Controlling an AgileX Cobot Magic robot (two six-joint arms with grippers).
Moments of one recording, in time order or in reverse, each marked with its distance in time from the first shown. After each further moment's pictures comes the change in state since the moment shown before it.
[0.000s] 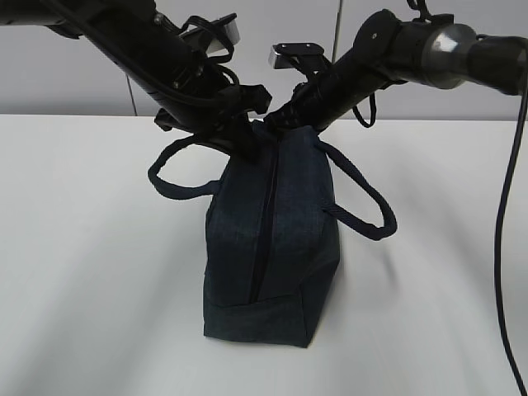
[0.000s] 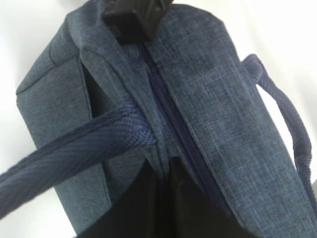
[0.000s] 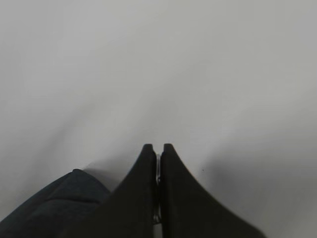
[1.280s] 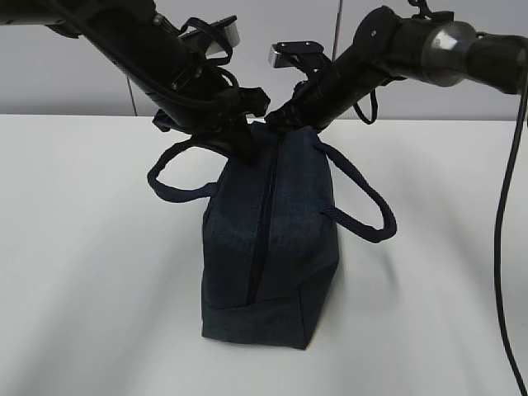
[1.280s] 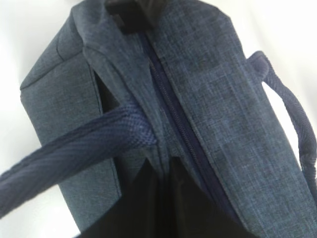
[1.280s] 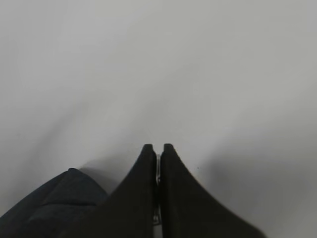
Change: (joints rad) left arm 0.000 0.000 0.000 0.014 0.016 0.000; right arm 0.000 0.005 -0.027 -0.024 0.023 0.013
